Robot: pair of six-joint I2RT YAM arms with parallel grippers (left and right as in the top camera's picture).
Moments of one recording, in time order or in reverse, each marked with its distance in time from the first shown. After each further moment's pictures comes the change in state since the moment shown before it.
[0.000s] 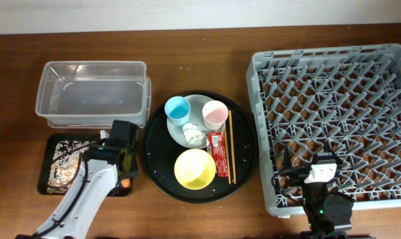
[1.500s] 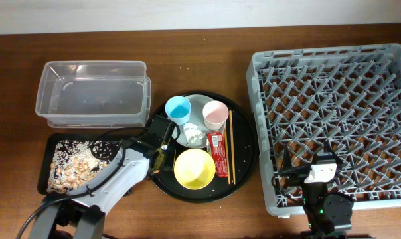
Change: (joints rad) left arm -0.270 0.191 0.054 0.254 0.204 0.151; right arm 0.000 0.000 0.000 0.000 0.000 0.000
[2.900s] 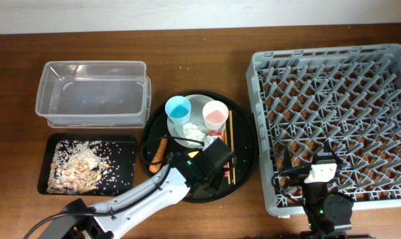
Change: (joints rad) left arm -0.470 0.008 0.149 -0.090 0.073 -0.219; right arm 0.000 0.000 0.000 0.000 0.000 0.000
